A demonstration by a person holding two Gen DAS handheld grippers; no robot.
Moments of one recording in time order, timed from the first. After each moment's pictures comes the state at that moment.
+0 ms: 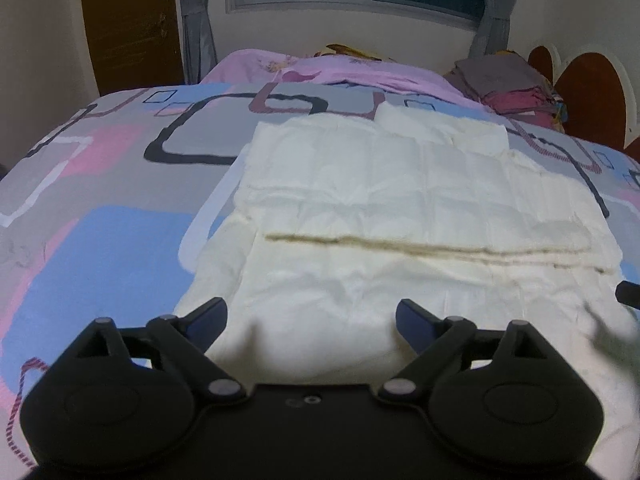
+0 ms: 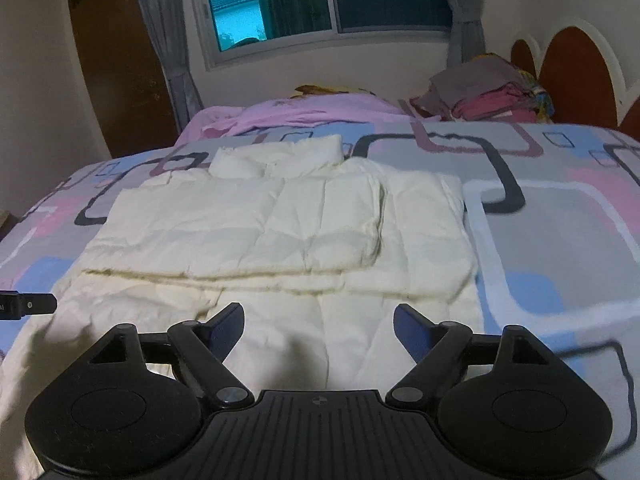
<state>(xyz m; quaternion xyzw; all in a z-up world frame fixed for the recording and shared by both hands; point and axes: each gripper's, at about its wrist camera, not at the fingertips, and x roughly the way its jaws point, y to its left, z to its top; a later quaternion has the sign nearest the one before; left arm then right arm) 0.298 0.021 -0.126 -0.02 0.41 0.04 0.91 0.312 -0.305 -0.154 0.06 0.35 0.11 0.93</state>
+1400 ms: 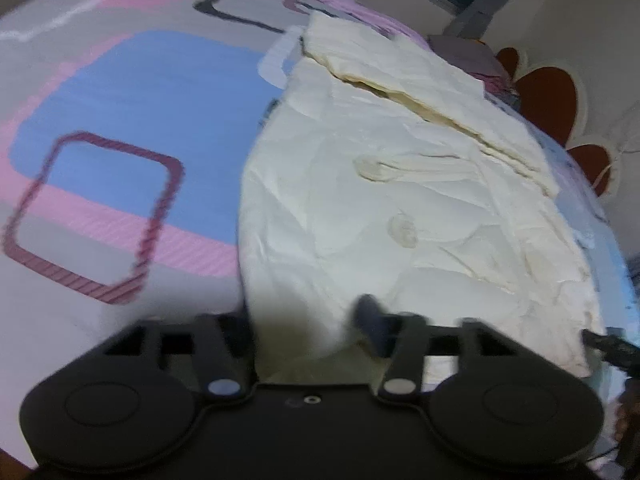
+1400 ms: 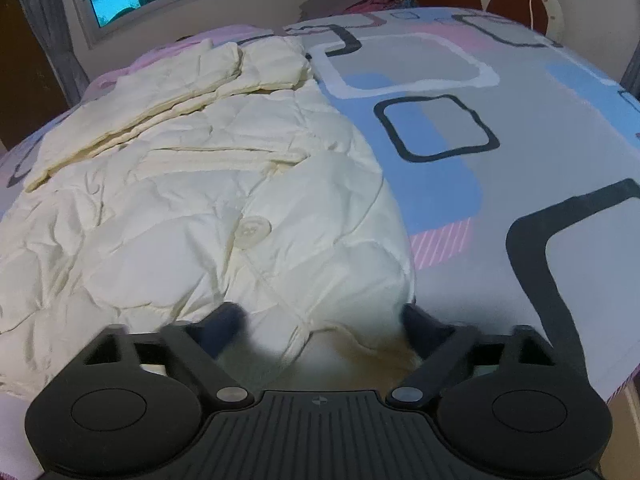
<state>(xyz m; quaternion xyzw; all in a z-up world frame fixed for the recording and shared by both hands) 0.162 0.147 -0.182 -0.17 0.48 -0.07 0.86 0.142 -0.331 -0.203 0.13 0.44 -0.05 0.89</state>
